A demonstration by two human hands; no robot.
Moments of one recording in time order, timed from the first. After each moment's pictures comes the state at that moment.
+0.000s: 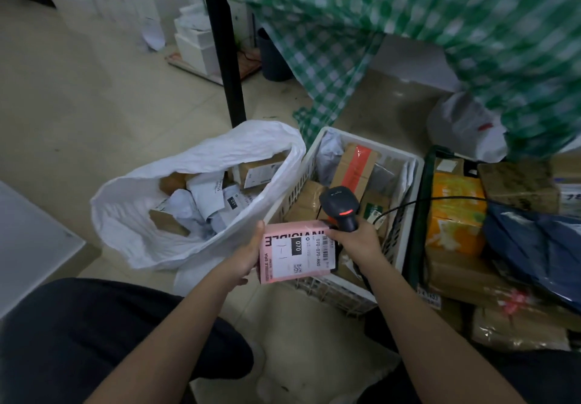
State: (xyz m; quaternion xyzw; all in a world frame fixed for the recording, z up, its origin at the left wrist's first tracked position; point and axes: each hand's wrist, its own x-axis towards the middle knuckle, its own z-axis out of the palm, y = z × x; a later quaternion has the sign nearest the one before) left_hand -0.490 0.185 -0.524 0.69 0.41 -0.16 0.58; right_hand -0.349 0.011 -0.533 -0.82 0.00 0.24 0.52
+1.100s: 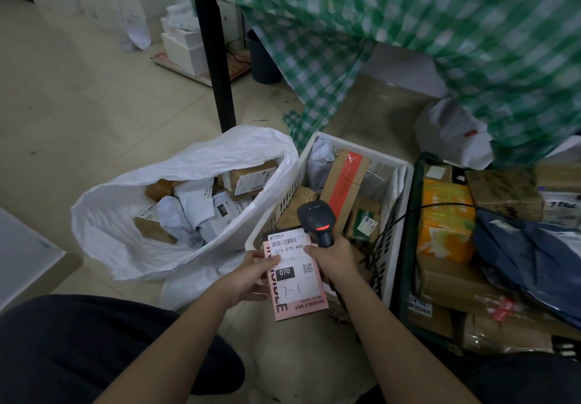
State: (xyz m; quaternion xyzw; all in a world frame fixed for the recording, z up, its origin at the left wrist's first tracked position) left_hand -0.475 0.187 -0.562 0.60 0.37 -0.19 0.69; right_hand -0.369 0.036 -0.543 -0.81 0.01 0.27 0.51
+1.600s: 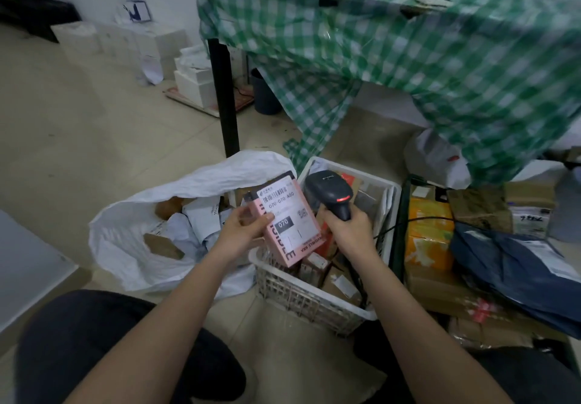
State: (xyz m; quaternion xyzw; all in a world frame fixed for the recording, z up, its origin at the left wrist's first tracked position) left_hand -0.468 0.205 -0.469 0.64 0.31 0.09 0.70; right_hand -0.380 0.019 -0.426 -0.80 -0.08 0.13 0.59
